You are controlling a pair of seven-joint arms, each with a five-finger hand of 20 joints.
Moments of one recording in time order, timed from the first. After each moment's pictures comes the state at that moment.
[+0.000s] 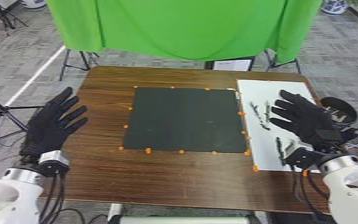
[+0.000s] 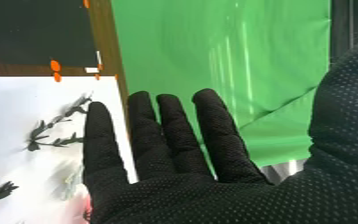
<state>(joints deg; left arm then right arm) 125.3 -50.6 -100.7 -118.7 32.6 2.3 12.5 -119.0 -59.1 102.0 -122.7 -49.7 4.1 6.2</state>
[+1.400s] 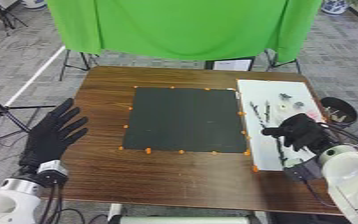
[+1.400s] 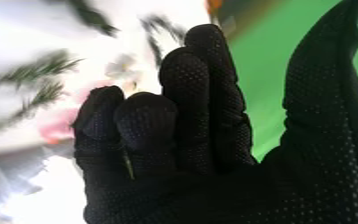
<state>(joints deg) 129.6 -51.5 -102.5 -119.8 32.4 1.9 11.5 -116.8 -43.1 96.6 -129.7 -96.0 -5.6 38.0</state>
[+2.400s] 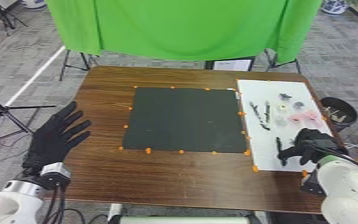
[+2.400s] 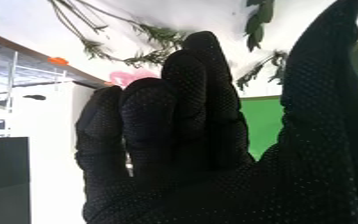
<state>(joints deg) 129.8 -52.0 -101.9 -119.8 32.9 1.8 10.6 -116.8 -44.4 92.0 -127.4 -123.1 -19.3 45.1</state>
